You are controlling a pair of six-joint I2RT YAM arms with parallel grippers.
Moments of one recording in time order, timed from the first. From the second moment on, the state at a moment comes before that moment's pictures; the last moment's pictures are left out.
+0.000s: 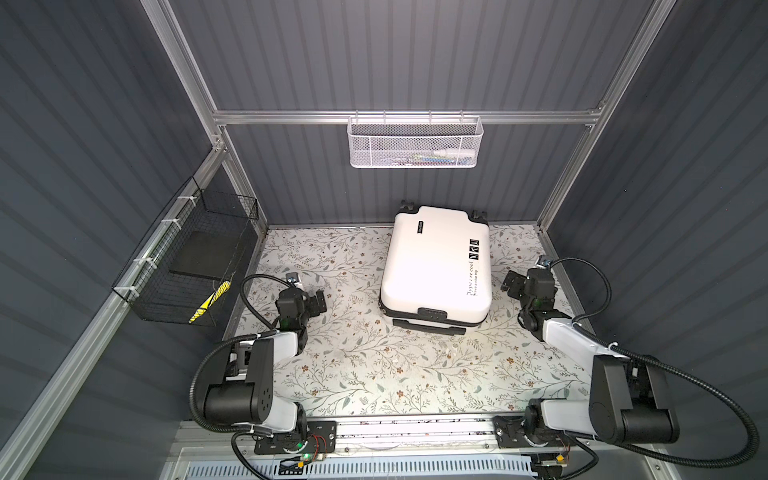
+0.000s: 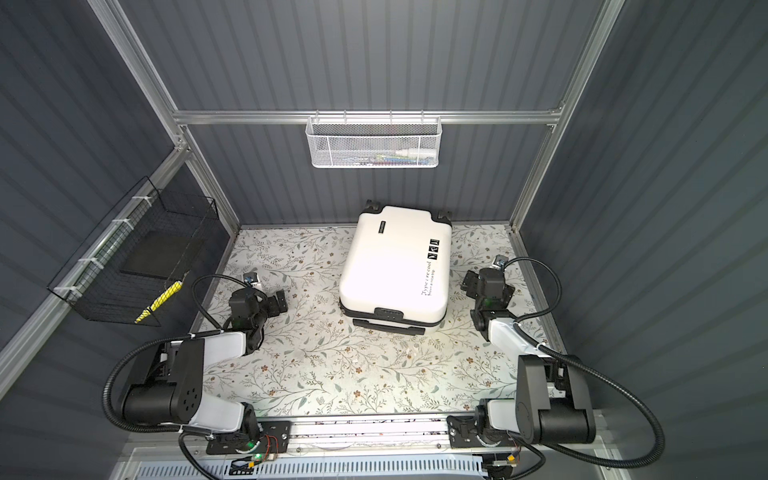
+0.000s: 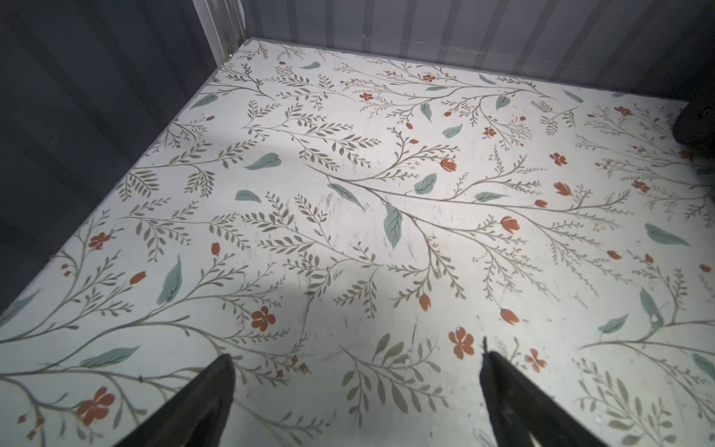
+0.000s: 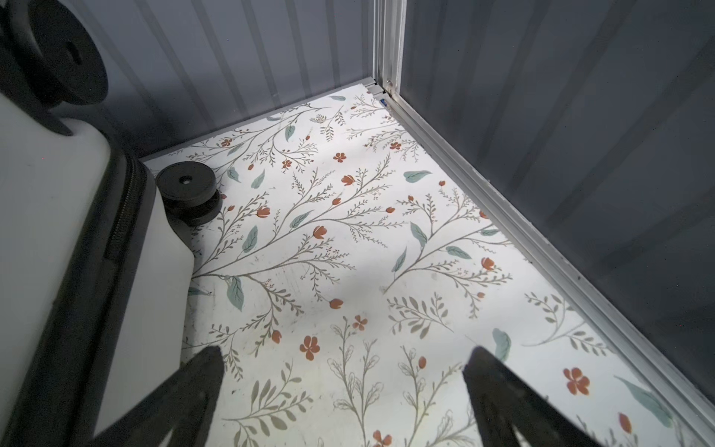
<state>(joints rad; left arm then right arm) -0.01 1.51 0.44 0.58 -0.10 -0.10 0.01 1.34 0.59 0.29 0.32 0.23</state>
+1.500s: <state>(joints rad) -0.01 1.70 0.44 0.86 -0.06 -0.05 -0.04 1.46 0.31 0.89 0.14 0.07</state>
